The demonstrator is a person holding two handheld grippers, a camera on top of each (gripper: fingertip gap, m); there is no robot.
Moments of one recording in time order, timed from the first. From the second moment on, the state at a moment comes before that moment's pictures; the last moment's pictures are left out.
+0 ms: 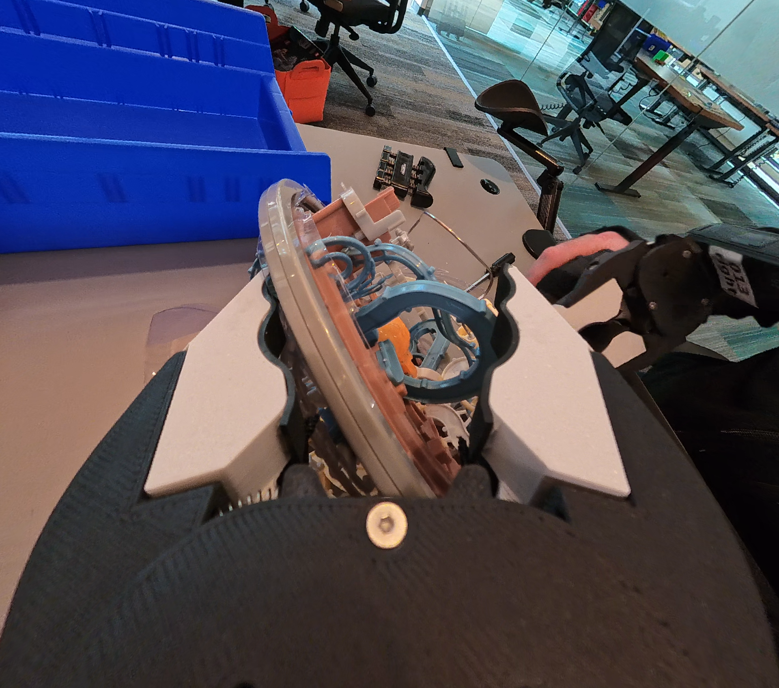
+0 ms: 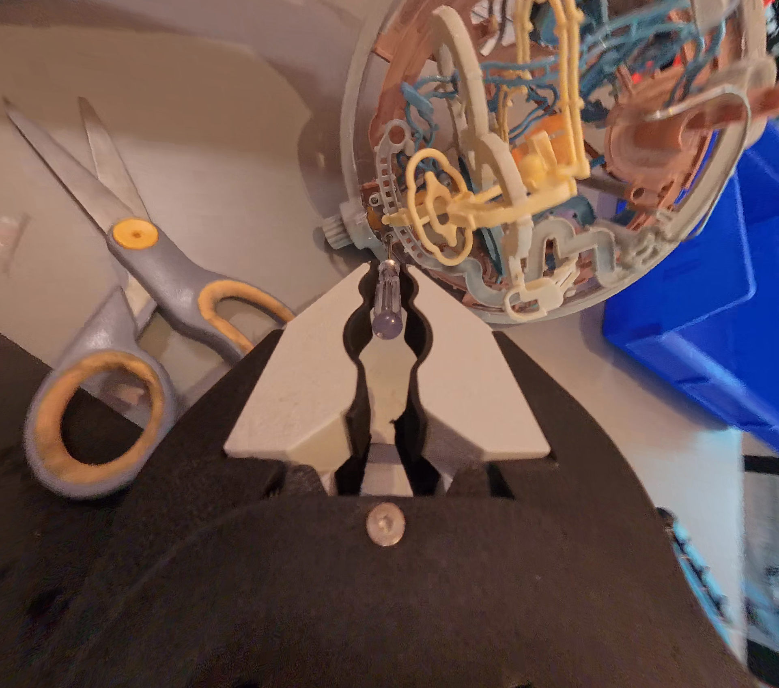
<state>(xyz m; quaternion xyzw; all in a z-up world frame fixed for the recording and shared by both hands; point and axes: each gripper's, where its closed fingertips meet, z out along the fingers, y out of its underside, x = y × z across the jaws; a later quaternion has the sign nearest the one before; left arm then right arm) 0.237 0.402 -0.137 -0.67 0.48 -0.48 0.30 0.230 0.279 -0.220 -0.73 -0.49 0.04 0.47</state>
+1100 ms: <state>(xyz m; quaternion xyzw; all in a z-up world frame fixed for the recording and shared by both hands) 0.240 0.403 -0.137 -0.67 0.47 -0.48 0.31 0.234 0.268 -0.204 -0.75 -0.46 0.13 0.46</state>
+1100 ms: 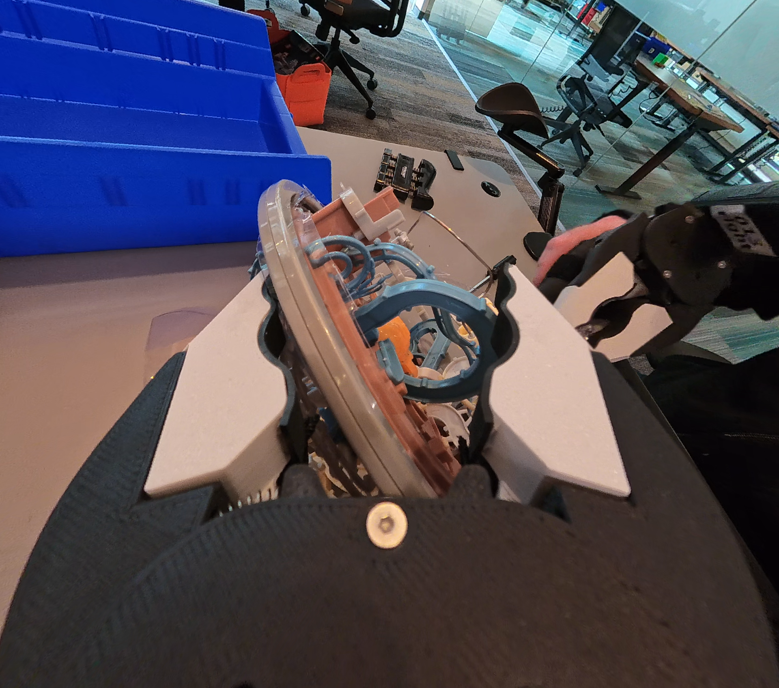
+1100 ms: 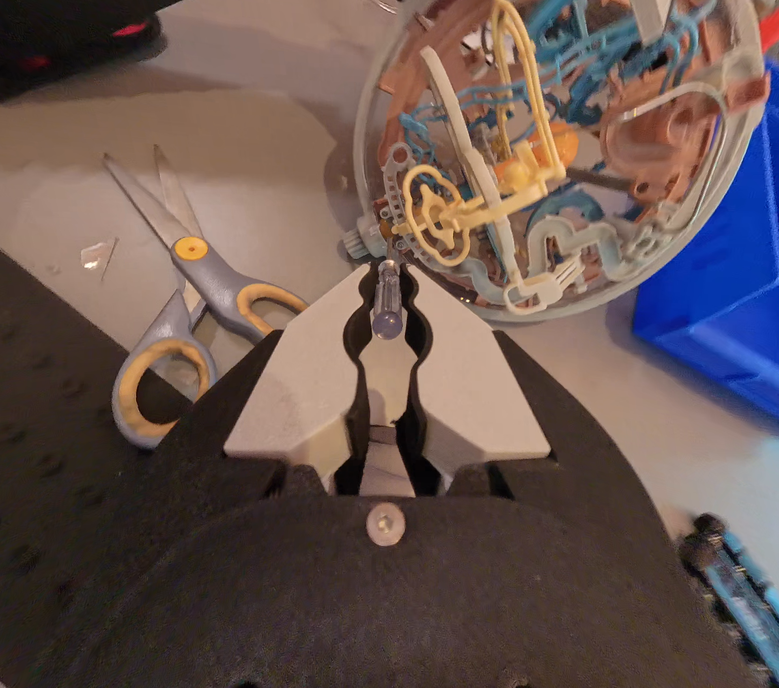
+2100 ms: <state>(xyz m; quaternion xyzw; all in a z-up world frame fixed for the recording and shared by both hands) 0.240 0.403 -0.137 -0.67 0.47 -0.48 0.31 0.235 0.279 -0.221 -0.78 -0.38 0.15 0.47</state>
